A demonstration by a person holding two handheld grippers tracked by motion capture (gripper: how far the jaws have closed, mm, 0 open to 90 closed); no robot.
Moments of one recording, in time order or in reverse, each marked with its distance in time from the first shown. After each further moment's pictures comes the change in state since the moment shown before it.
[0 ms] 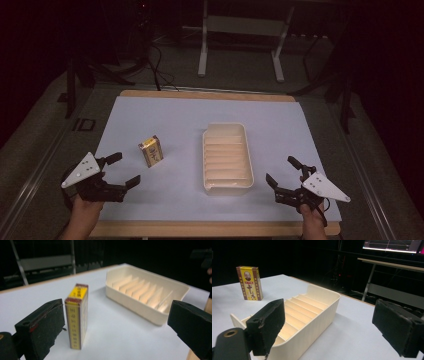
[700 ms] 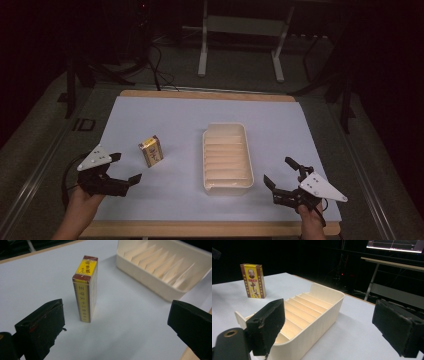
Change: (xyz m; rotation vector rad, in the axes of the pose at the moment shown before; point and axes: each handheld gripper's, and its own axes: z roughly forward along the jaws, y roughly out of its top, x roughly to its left) left arm 0.000 0.026 0.008 0.290 0.085 0.011; right arm 0.004 0.000 0.002 0.011 0.022 -0.009
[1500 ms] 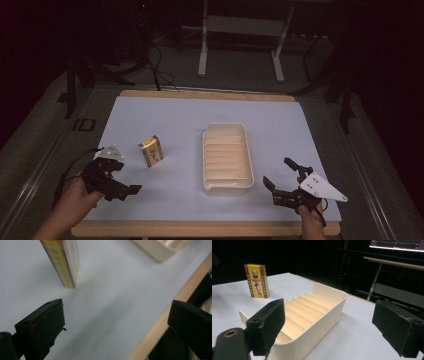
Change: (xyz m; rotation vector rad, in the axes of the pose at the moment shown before) left arm -0.001 0.023 0.006 0.424 -0.148 -0.008; right arm 0.001 0.000 -0.001 0.003 0.019 0.003
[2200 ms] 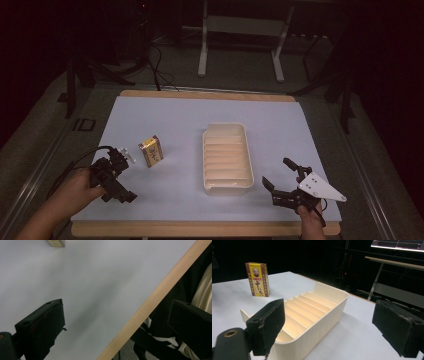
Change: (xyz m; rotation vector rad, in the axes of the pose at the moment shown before) left arm 0.008 0.021 0.011 0.354 -0.011 0.022; right arm 0.002 0.001 0.001 0.007 0.007 -0.010
